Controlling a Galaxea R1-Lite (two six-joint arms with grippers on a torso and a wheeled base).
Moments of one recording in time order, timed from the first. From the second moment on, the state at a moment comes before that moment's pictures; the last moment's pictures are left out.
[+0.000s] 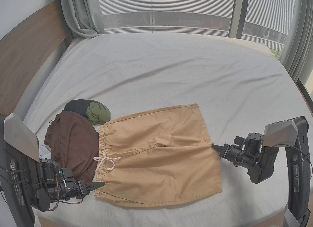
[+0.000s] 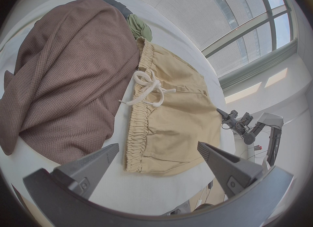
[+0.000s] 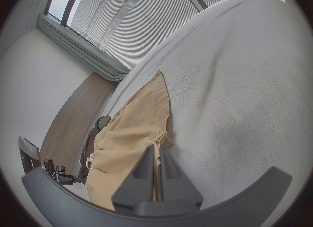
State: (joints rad) left arm 0.00 2.32 -0.02 -1.55 -0.55 -0.36; right arm 0.14 2.55 -0.68 -1.54 0.44 0.58
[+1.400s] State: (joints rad) left arm -0.03 2.40 -0.02 -1.55 -0.56 -0.36; right arm 0.15 2.40 -0.57 -1.54 0.44 0.55
